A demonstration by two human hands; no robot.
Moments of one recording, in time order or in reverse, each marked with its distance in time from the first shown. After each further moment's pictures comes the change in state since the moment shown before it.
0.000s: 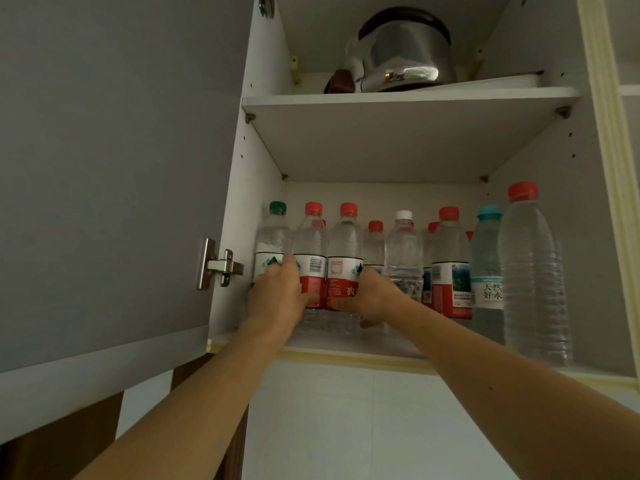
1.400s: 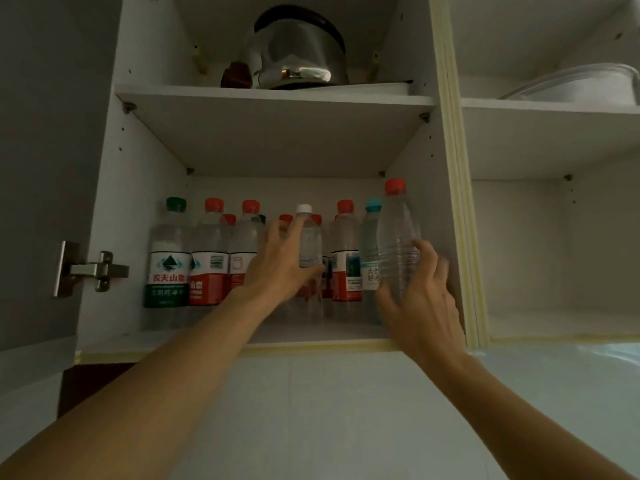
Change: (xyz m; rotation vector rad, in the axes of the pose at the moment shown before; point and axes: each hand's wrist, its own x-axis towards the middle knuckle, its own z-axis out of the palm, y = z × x) left_hand 0.011 0.133 0.036 -0.179 -0.101 0.341; right_hand -0.127 0.115 -0.105 -0.263 0.866 -0.199
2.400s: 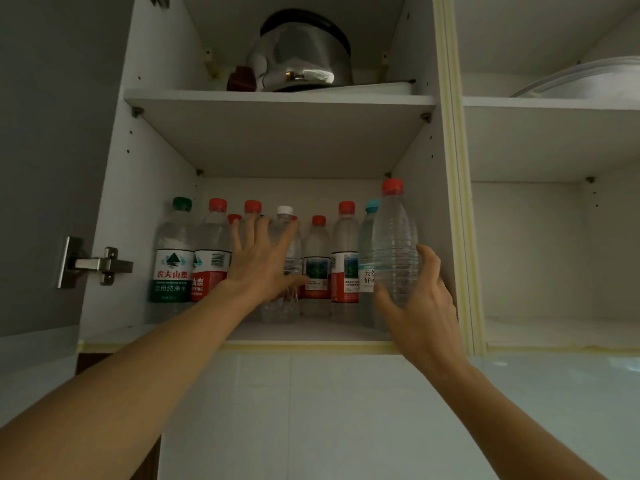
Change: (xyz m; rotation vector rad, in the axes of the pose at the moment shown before) left_hand 0.006 -0.024 0.002 0.528 0.022 0.017; right_hand 0.003 0.020 -0.001 0.233 -0.081 0.027
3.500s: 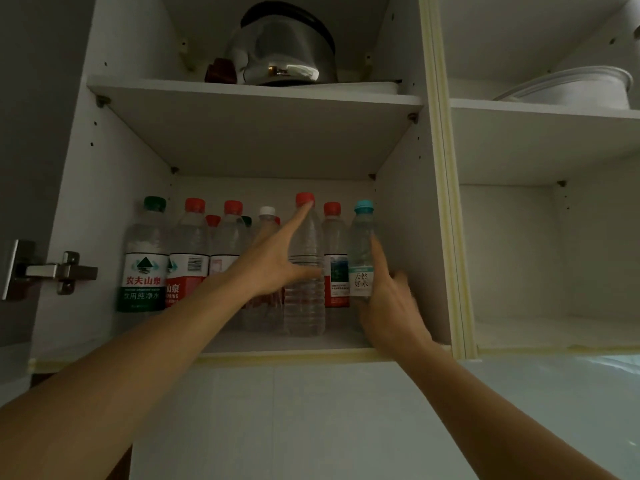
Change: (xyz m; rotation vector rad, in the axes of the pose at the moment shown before) left_hand 0.008 0.027 -0.033 -0.711 -0.235 0.054; right_hand 0.022 -0.025 0.015 -0.209 -0.318 0.167
